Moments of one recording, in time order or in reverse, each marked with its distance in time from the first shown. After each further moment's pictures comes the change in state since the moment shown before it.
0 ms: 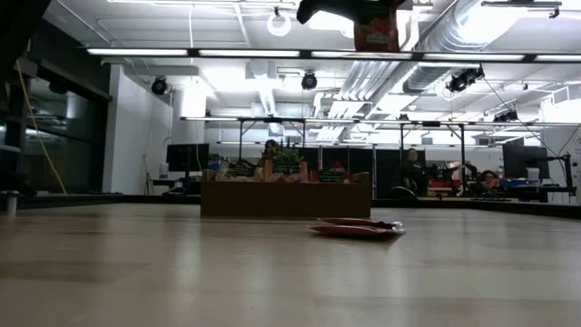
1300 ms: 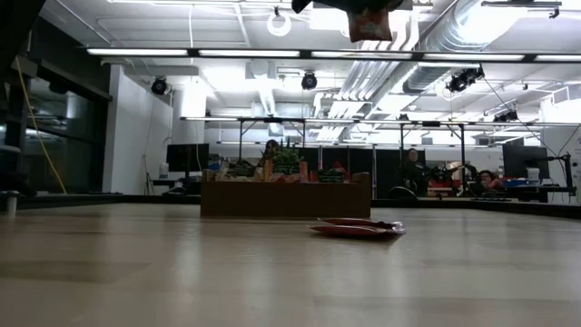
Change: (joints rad) left arm 0.002 -0.038 0.001 -0.008 -0.030 0.055; right arm -0.032 0.021 0.000 0.039 0.045 0.012
